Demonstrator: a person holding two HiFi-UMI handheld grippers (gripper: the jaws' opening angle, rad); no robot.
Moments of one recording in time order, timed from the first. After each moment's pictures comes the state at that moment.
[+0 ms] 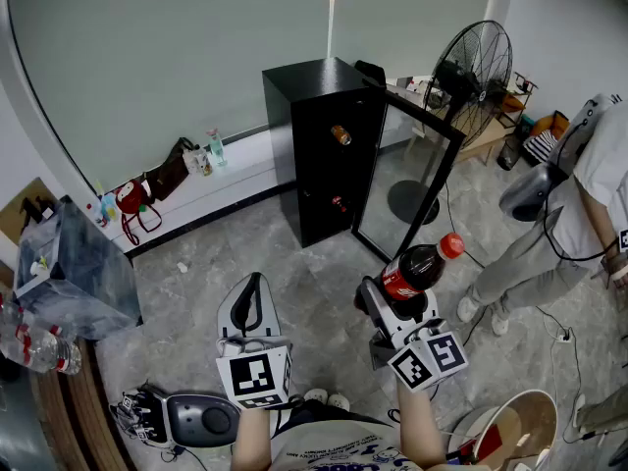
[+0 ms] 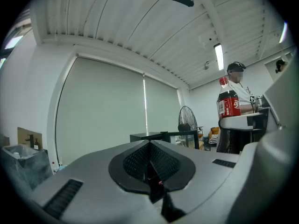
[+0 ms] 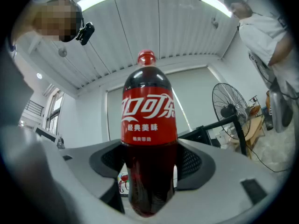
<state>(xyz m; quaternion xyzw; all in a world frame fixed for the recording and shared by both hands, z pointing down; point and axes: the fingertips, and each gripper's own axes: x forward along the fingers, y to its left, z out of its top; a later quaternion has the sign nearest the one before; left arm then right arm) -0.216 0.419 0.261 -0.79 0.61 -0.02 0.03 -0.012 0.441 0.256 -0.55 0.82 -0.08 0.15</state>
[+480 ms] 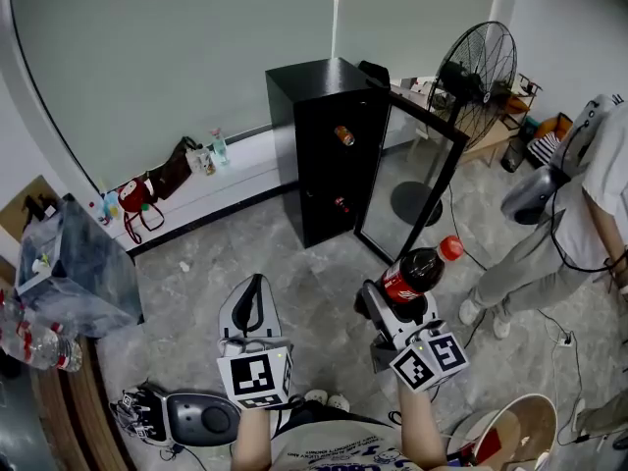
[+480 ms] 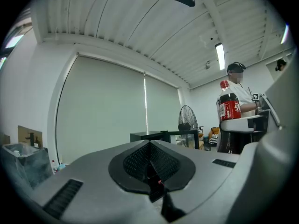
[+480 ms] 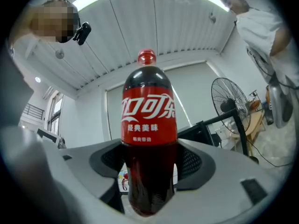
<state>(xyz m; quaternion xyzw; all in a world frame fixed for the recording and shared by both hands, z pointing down) -0.212 0.418 0.269 -0.79 0.61 -0.02 0.03 -0.007 0.439 0.270 -0.54 0.82 -0.11 0.14</state>
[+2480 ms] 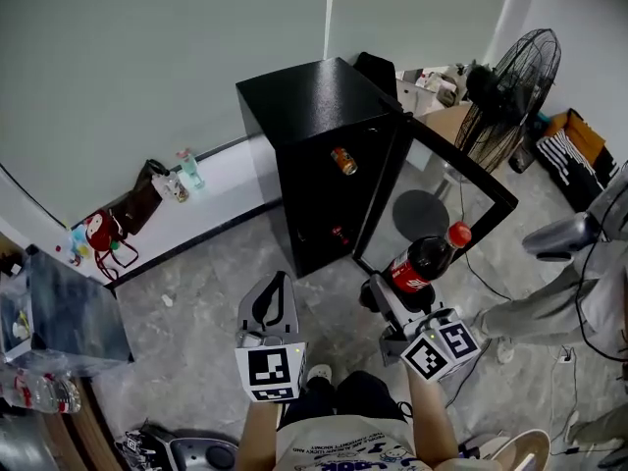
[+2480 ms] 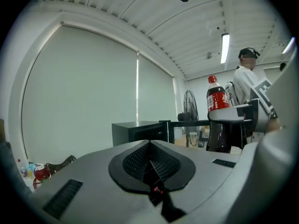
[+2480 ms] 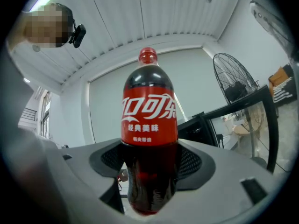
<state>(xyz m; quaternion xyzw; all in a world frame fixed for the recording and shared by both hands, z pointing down) -0.123 0.032 0.340 -0.84 0.55 -0.05 -0.01 0.053 0.056 0.316 -0.55 0.81 -0.15 0.11</state>
